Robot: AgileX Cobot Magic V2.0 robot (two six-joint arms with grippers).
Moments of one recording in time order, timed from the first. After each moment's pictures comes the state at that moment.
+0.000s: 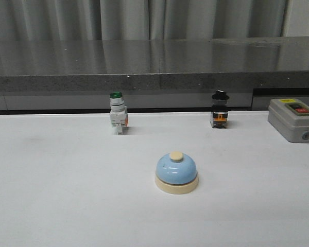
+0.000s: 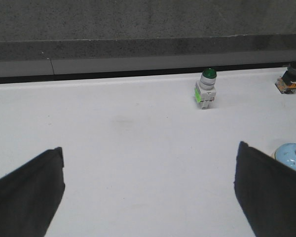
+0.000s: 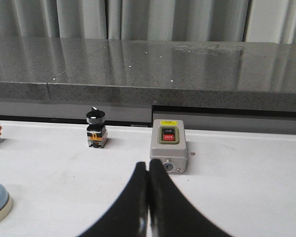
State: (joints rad) left arm -0.13 0.50 -0.52 -0.20 0.53 0.08; right arm 0.08 -0.01 0.03 -0.02 0.06 0.02
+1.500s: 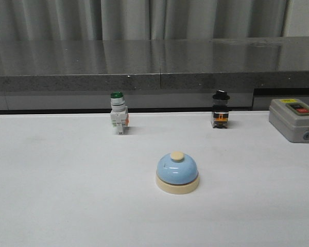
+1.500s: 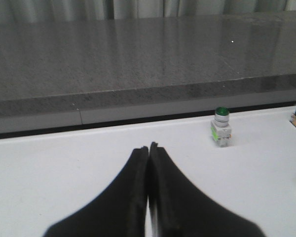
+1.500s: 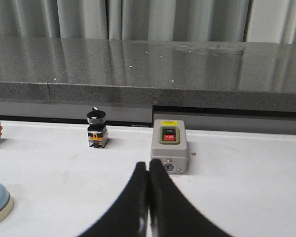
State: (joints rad) left arm -0.12 0.24 -0.38 -0.10 0.40 0.08; right arm 0.08 -0.01 0.03 -0.02 0.06 0.02
